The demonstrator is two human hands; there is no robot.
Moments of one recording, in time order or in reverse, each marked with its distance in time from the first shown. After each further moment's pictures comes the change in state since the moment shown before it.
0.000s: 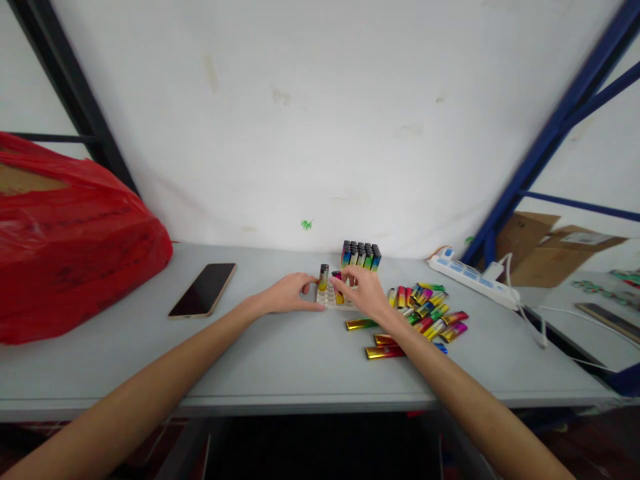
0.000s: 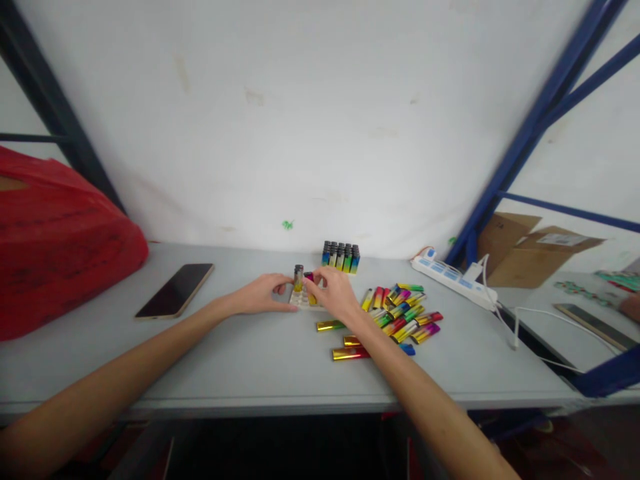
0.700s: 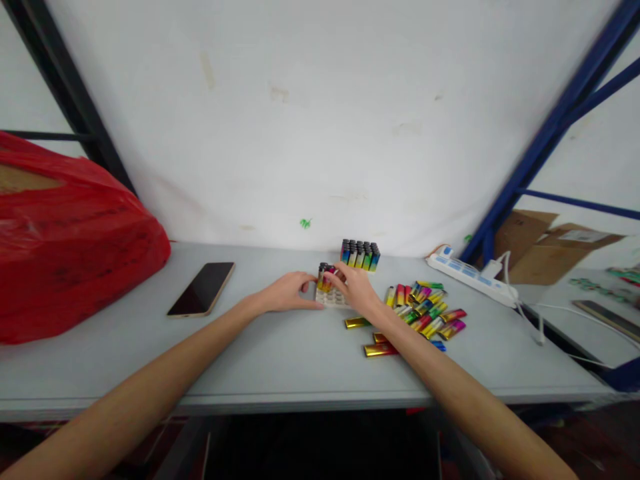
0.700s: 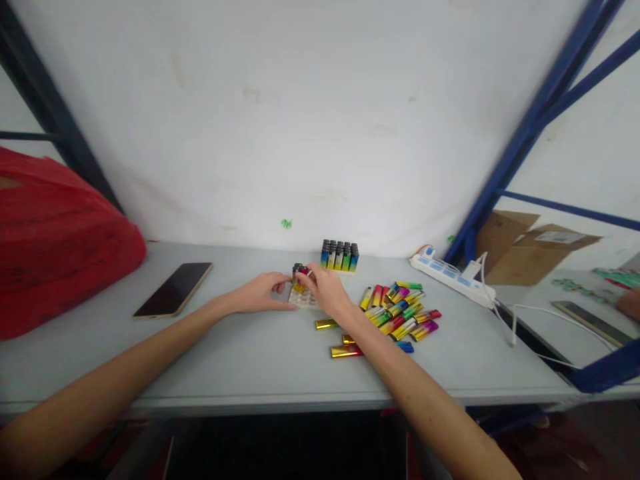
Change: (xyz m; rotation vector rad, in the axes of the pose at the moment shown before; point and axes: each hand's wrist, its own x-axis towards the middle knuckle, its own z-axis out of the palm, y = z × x) left_hand 0.001 0.000 0.001 0.007 0.003 -0.002; right_hand 0.011 0.009 0.022 -0.122 -0.038 -0.088
